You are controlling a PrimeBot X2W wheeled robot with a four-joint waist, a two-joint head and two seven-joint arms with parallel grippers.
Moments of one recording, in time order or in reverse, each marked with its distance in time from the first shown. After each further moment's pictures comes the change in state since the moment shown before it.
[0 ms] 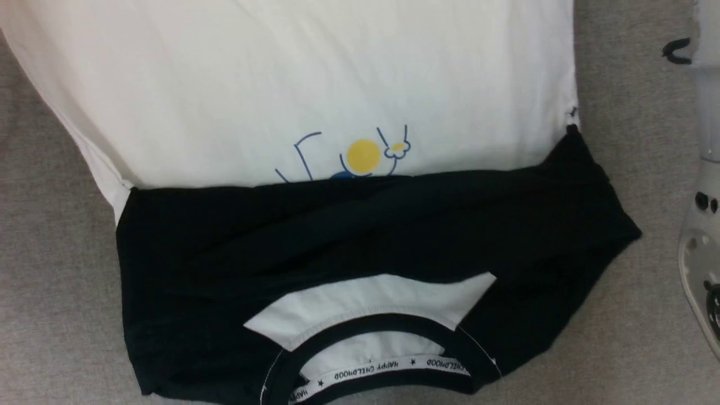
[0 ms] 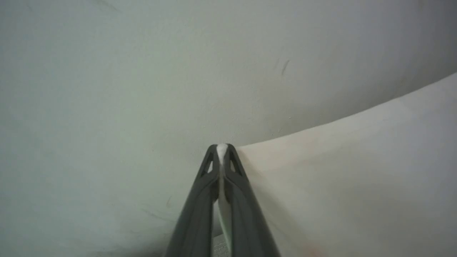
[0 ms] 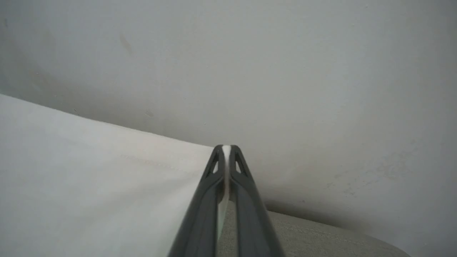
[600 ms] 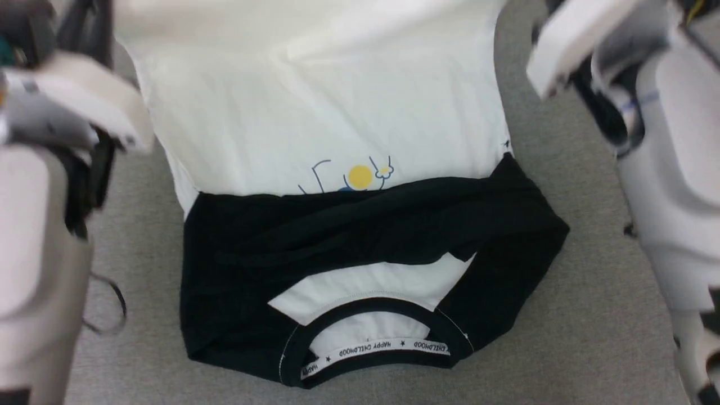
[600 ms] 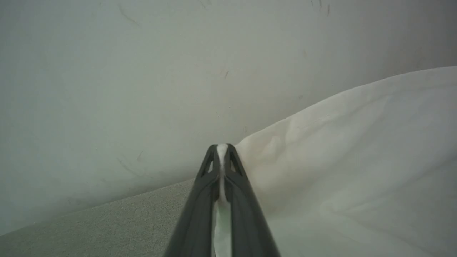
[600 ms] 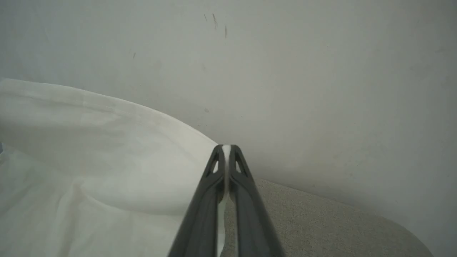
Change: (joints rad) left arm 0.489 -0.096 0.022 -0.079 -0.150 0.055 -0.156; right arm 0.442 -0.124 0.231 -0.143 0.240 0.000 -0.210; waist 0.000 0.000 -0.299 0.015
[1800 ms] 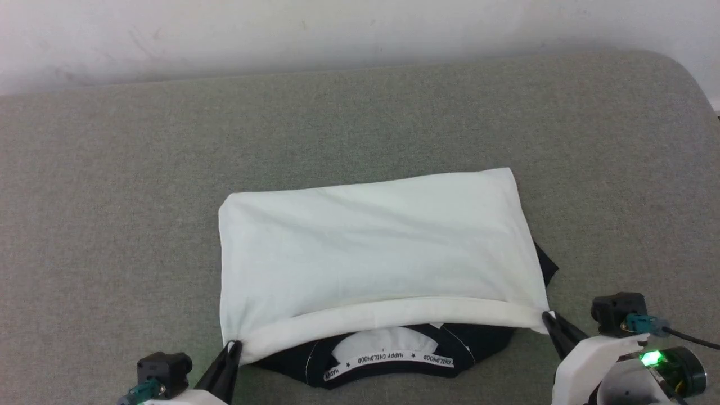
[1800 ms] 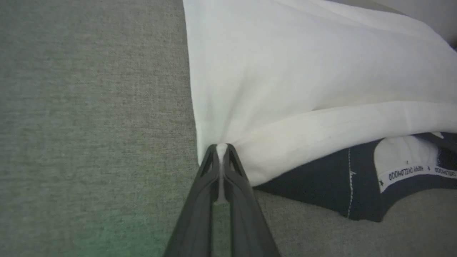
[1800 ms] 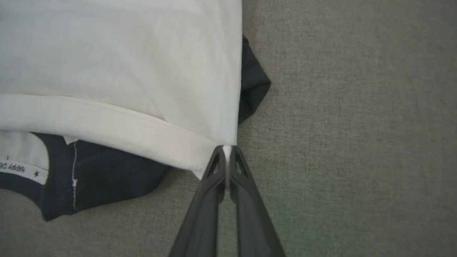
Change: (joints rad) left arm 0.893 -0.142 -0.070 -0.078 -0.200 0.030 -0.149; right arm 1.093 0.047 -0.242 -0.486 -0.087 0.000 0.247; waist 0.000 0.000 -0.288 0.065
